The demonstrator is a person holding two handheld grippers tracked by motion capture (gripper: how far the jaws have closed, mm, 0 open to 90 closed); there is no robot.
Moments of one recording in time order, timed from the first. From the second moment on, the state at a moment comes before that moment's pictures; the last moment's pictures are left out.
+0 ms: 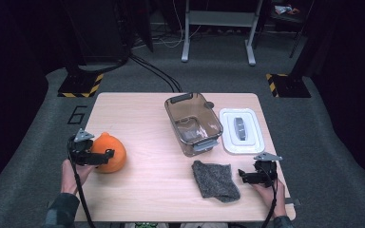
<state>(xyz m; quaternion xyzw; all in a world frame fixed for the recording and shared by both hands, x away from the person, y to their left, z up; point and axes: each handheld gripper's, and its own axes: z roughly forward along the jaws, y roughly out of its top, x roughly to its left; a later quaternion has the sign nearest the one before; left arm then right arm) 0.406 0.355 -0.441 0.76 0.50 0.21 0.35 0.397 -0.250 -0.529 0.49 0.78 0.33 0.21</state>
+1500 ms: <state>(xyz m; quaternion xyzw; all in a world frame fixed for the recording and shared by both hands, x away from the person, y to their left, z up) 0.402 0.329 -0.443 0.76 0.49 0.26 0.34 0.397 -0.249 -0.529 0.49 0.78 0.33 0.21</state>
